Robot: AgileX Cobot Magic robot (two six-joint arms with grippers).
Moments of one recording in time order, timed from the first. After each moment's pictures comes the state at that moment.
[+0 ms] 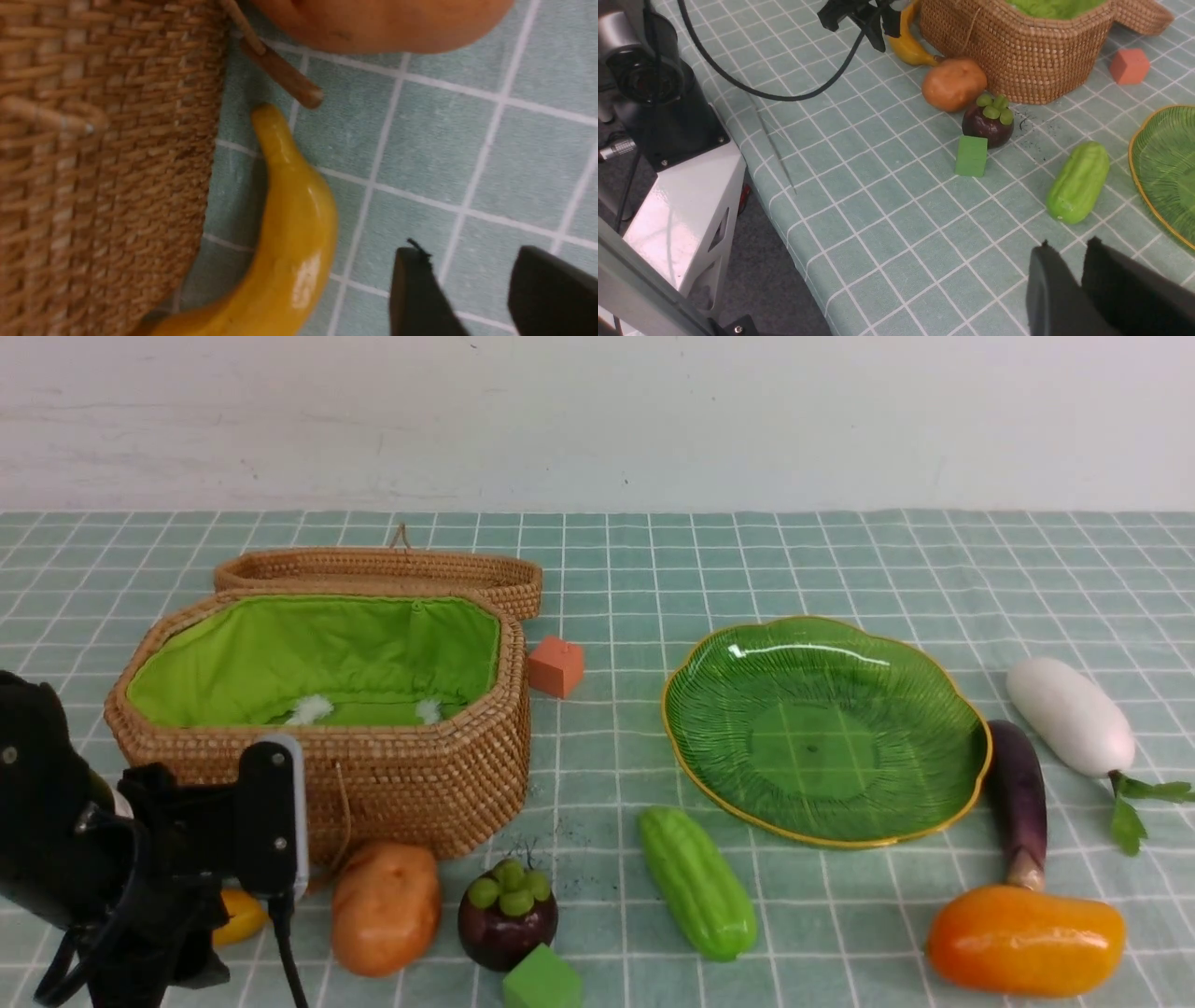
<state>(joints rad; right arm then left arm) 0.32 0.42 -0.90 0.62 1.20 -0.63 -0.17 1.40 -0.77 -0.02 0.69 1.15</state>
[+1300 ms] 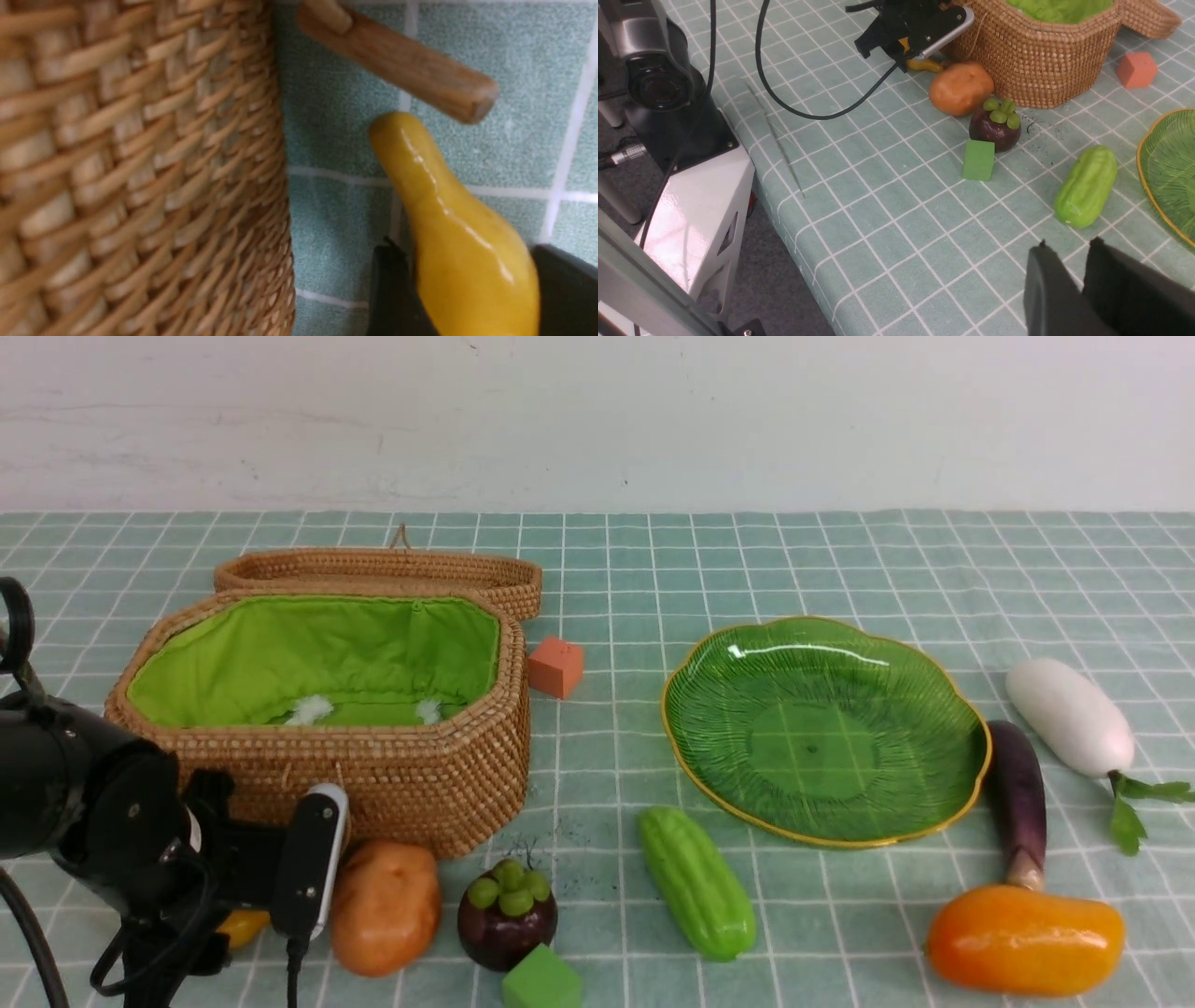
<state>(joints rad) 0.32 0.42 -0.90 0.64 1.20 -0.63 -0.17 1.64 -0.77 0.27 0.45 1.16</state>
